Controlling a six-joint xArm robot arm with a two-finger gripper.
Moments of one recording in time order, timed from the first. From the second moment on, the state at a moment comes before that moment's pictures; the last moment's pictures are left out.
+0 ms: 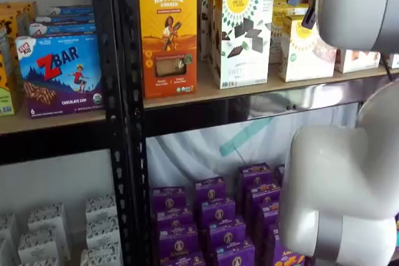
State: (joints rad) arm -0.54 -0.38 -1.39 0.40 1.62 -2.02
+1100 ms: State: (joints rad) arm -0.45 -0.22 -1.47 0.18 1.61 -1.99
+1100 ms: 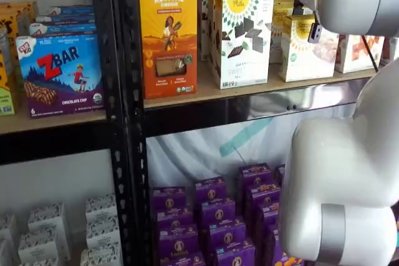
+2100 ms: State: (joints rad) arm -0.45 -0.24 -1.42 0.19 1.56 -2.00
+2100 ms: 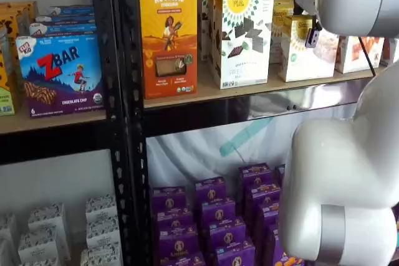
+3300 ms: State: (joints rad) arm -0.47 -0.26 -1.39 0.20 1.54 -2.02
